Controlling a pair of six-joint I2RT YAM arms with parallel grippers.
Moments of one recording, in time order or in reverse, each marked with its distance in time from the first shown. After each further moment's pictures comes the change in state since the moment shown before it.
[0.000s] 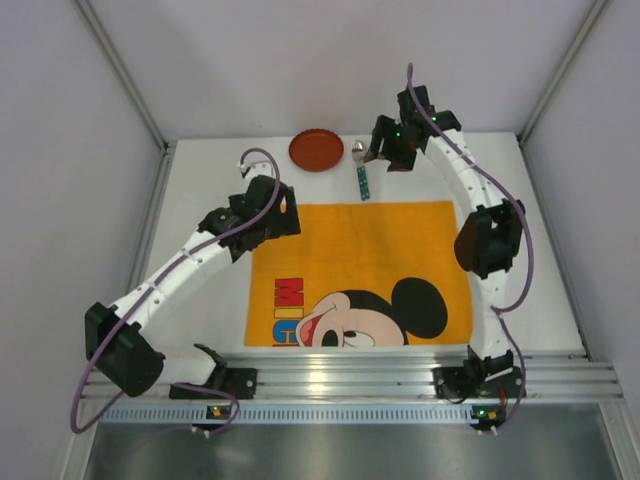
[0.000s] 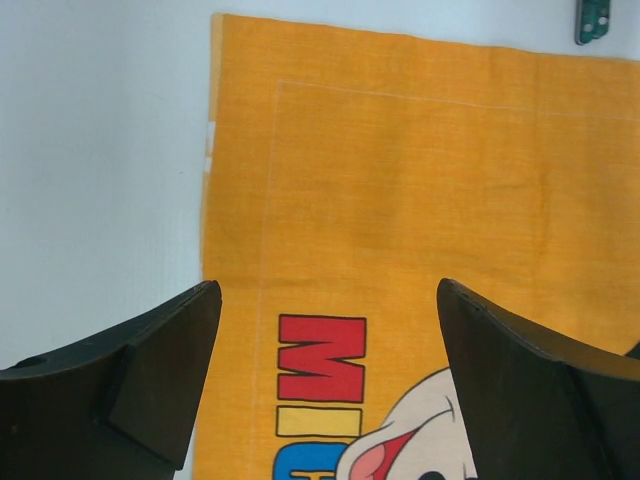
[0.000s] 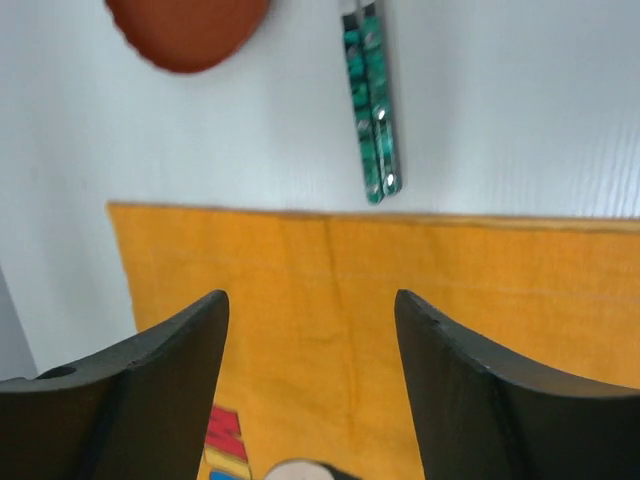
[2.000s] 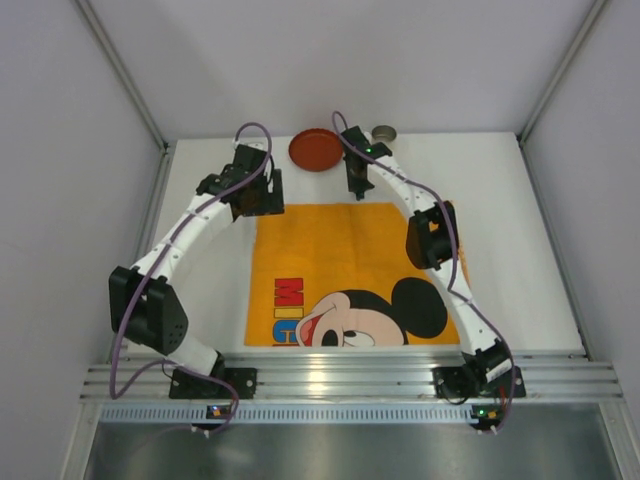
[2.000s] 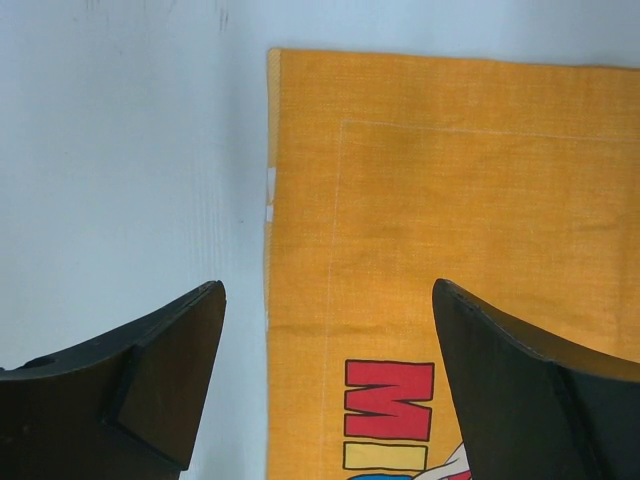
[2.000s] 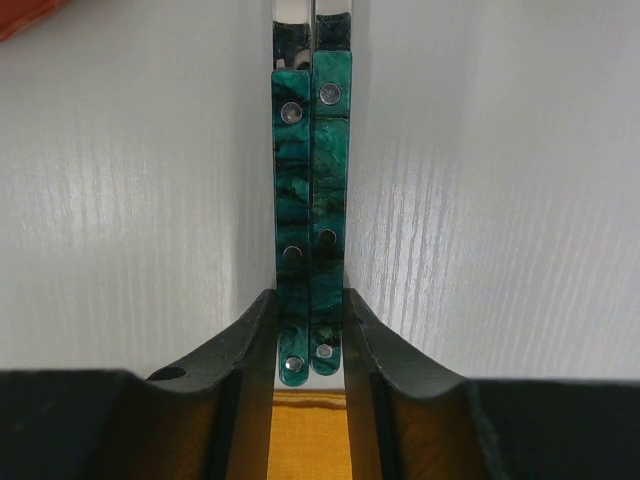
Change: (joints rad) left arm 0.243 0.251 0.193 -0.053 0.167 0.216; right arm 0.170 0.536 0.385 0.007 0.430 -0.246
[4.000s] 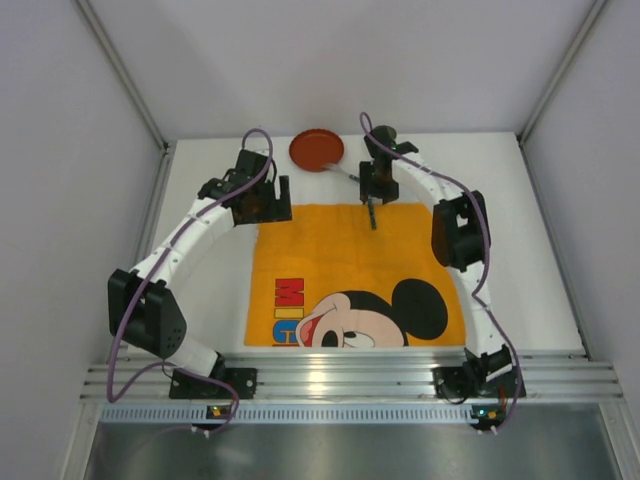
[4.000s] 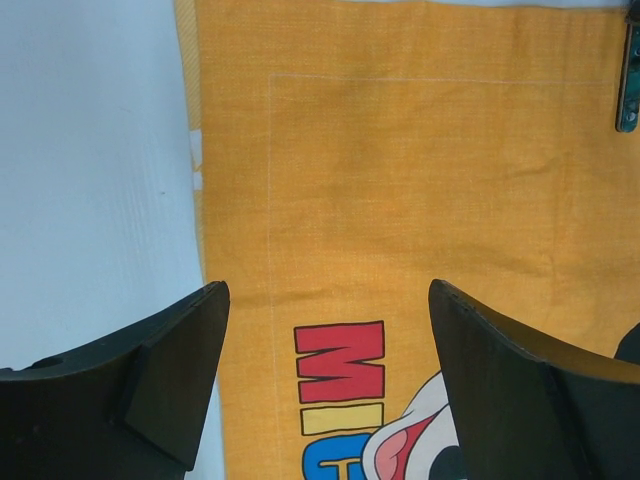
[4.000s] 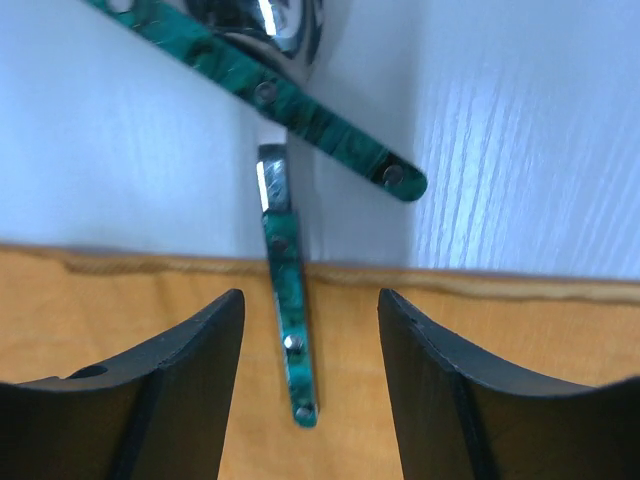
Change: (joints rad) left arm -0.023 -0.035 -0.035 -0.005 0.151 -0.040; right arm -0.082 -0.332 -0.485 0.064 -0.195 0.070
